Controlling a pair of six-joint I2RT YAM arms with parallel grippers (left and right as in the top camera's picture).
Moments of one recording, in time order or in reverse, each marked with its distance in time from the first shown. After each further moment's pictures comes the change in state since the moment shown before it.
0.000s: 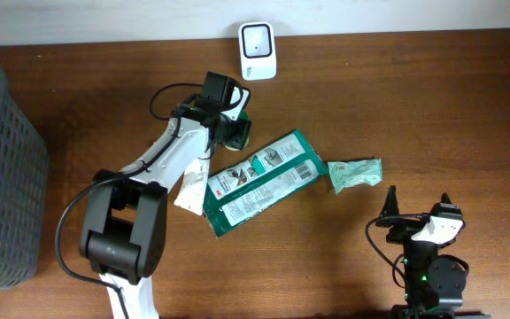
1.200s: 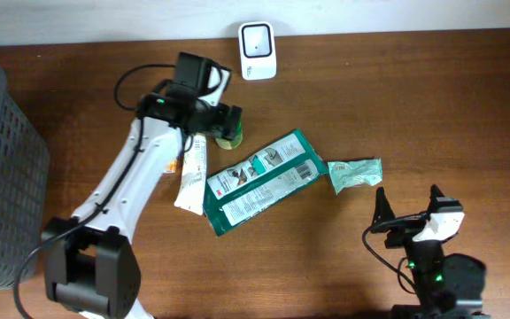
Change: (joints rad) left arm 0.059 -0.230 0.069 -0.233 -0.019 0.007; right arm 0.000 0.107 0.242 -0.185 -0.226 0.001
